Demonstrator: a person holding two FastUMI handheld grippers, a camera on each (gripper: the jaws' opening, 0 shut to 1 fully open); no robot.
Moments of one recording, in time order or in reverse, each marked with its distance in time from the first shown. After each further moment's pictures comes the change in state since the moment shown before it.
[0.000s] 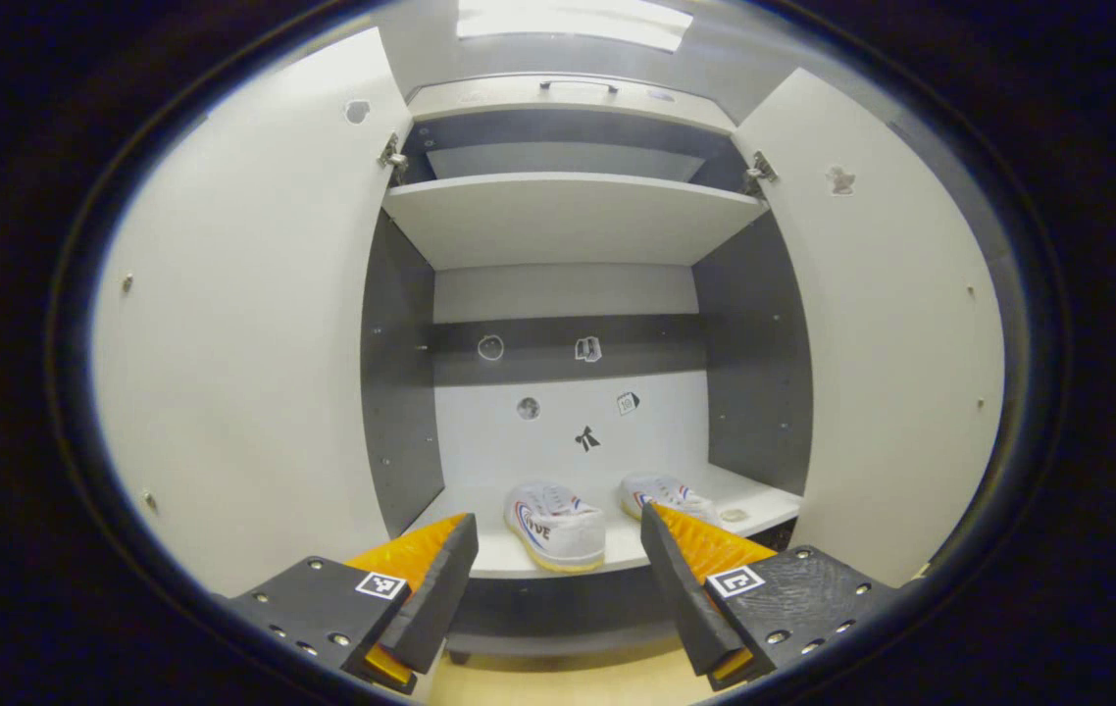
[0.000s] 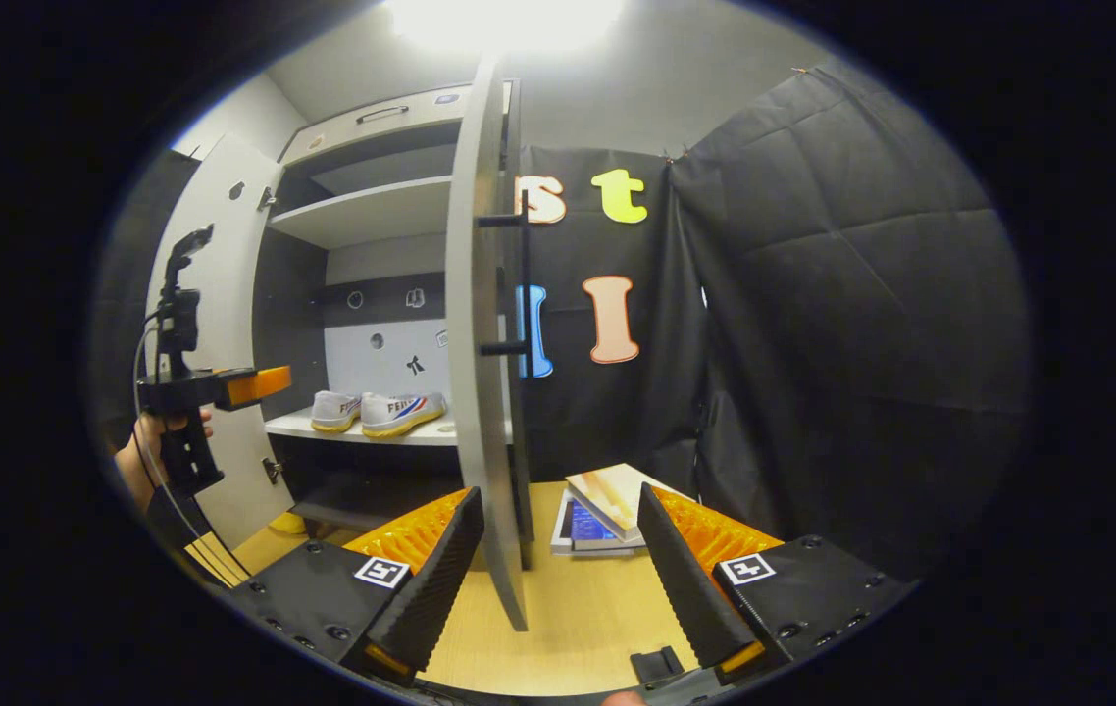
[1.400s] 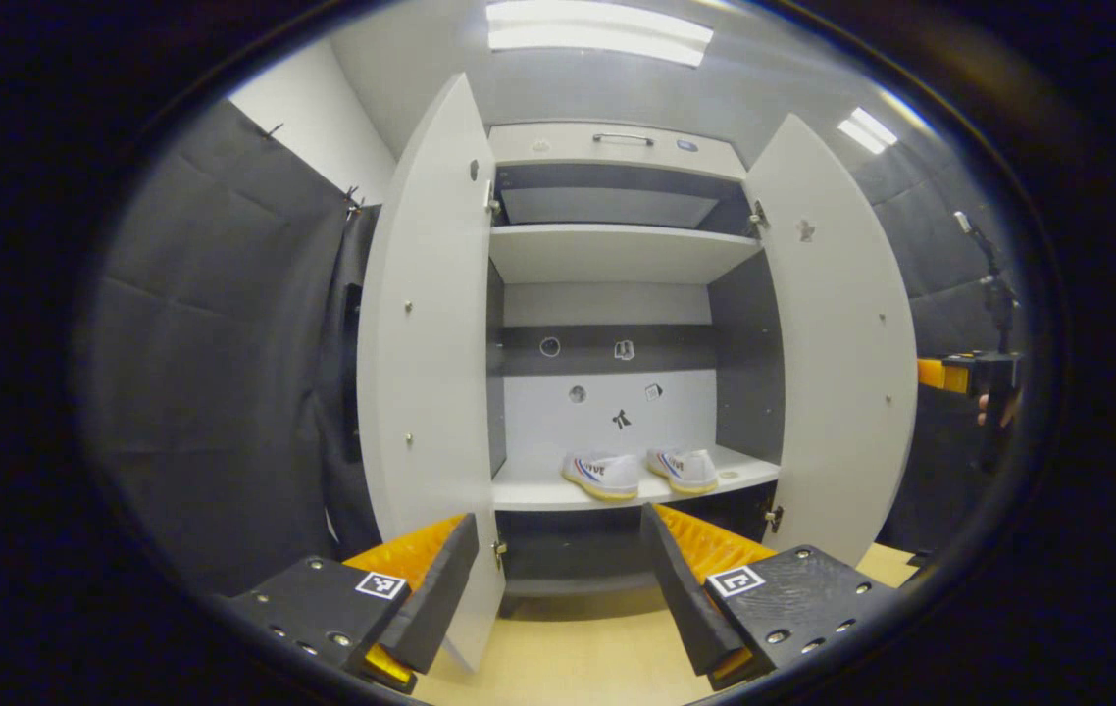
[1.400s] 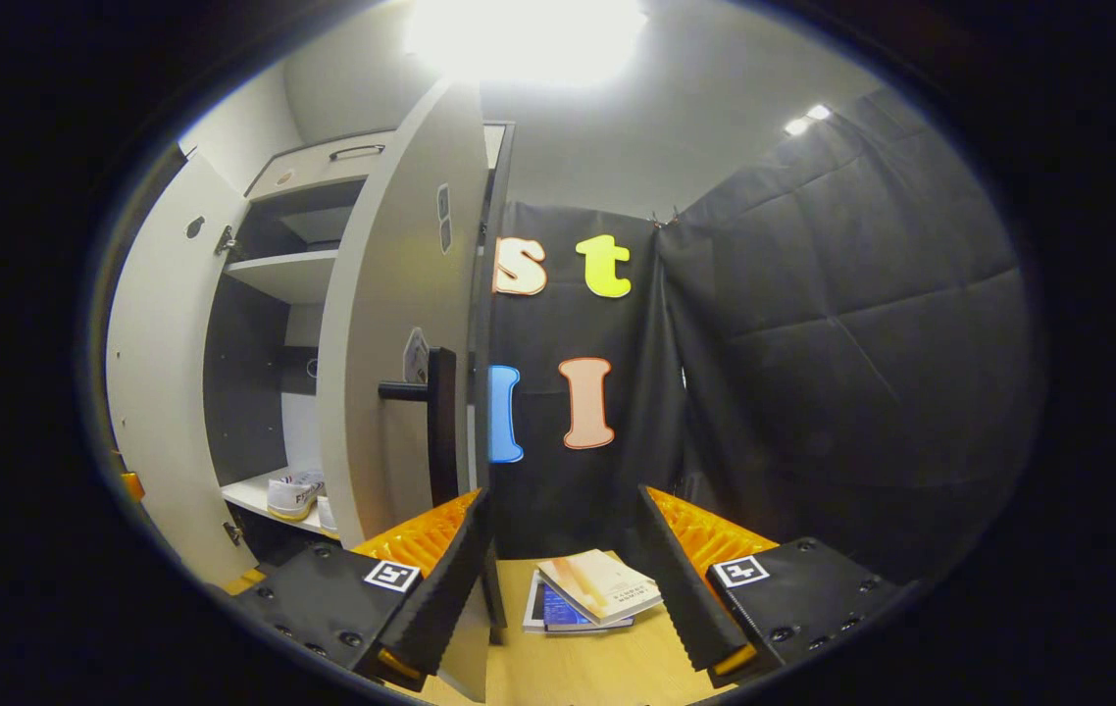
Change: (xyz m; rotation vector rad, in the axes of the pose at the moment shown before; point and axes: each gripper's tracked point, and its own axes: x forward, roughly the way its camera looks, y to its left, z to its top) left arm -0.161 0.059 0.001 -0.044 0.004 0.087; right arm 0.054 0.018 0.108 -0.035 -0.172 -0.070
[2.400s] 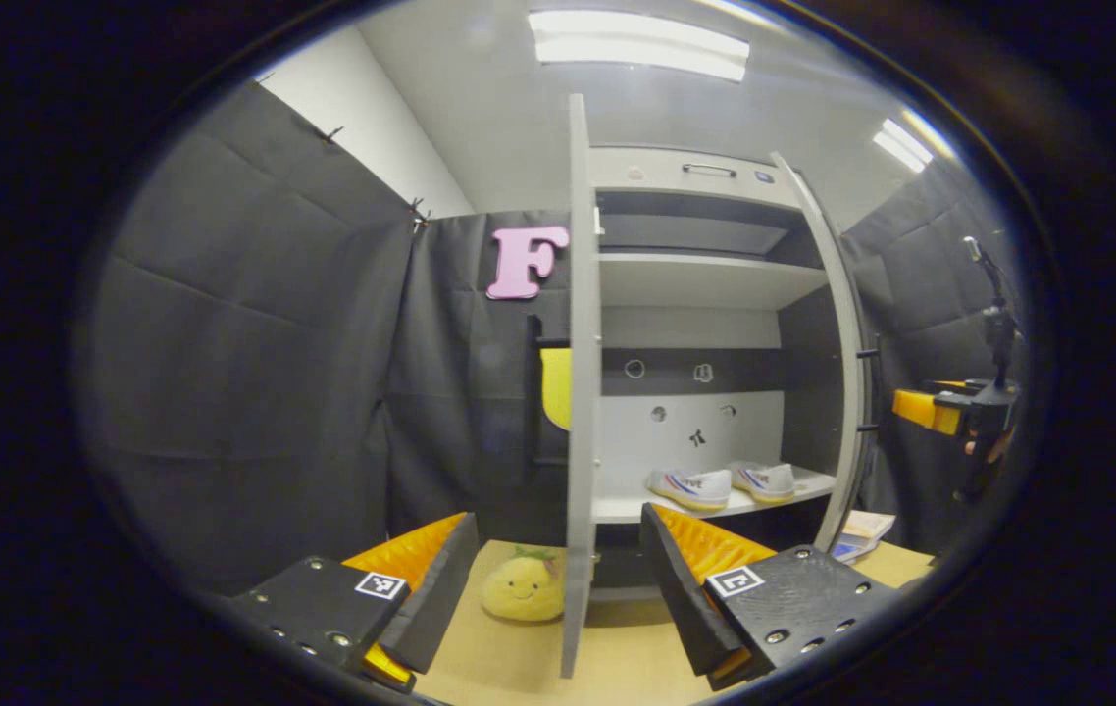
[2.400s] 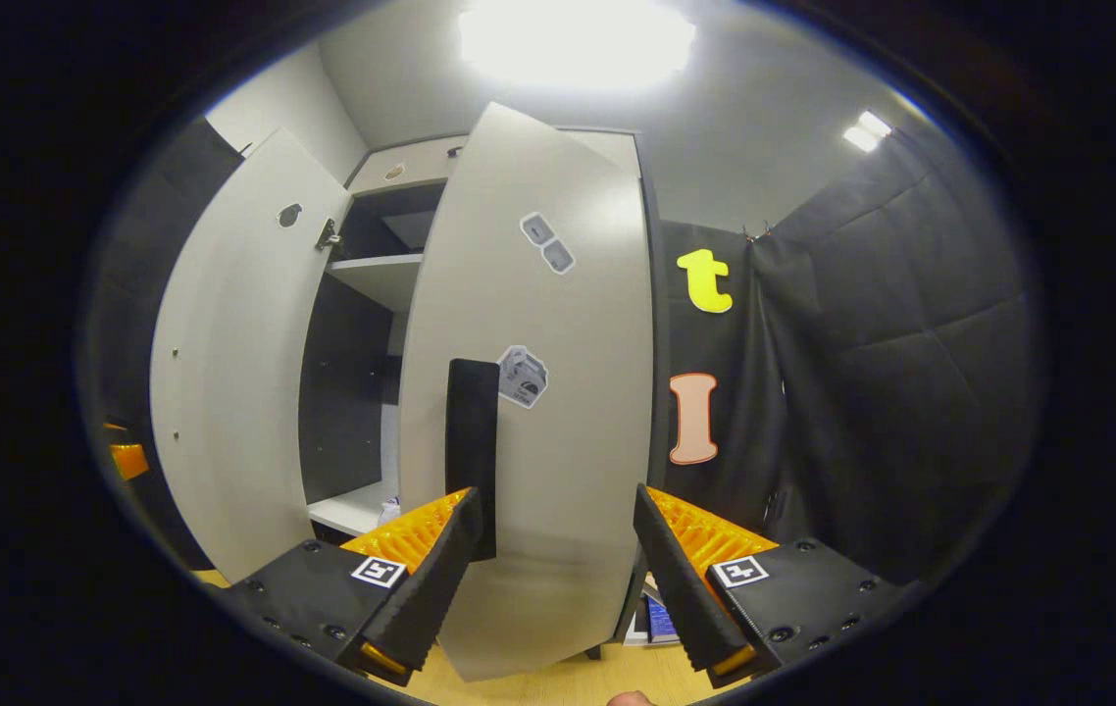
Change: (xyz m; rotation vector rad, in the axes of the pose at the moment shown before) left arm -0.033 0.146 0.021 -0.014 -0.053 0.192; right arm -0.002 0.148 0.003 -0.031 -0.062 0.212
